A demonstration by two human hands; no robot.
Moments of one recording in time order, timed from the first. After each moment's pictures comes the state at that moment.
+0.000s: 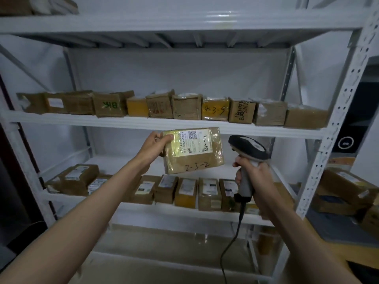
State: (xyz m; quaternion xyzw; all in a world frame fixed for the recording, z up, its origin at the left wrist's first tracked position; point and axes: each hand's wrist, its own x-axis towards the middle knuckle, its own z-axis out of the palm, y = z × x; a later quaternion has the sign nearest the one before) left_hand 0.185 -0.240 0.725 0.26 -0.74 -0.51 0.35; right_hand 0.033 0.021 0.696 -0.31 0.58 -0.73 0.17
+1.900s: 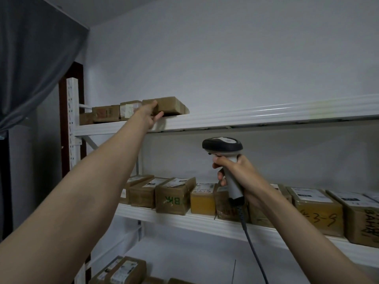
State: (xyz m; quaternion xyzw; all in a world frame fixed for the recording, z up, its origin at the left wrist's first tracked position) left_hand 0.251 -0.513 1.099 0.21 -0.43 -0.64 0.60; right_hand 0.080 -0.288 0.930 -0.54 0.45 -0.67 0.25
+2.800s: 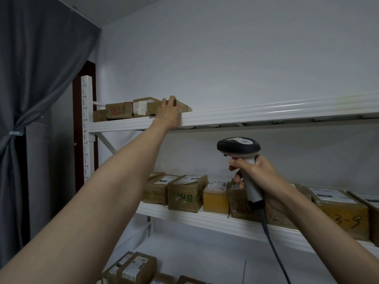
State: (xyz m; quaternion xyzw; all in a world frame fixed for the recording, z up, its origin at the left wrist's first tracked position) left_hand 0.237 -0.541 1.079 0.41 -0.80 0.27 0.34; right_hand 0.086 -0.284 0.922 -0.55 0.47 -0.66 0.22
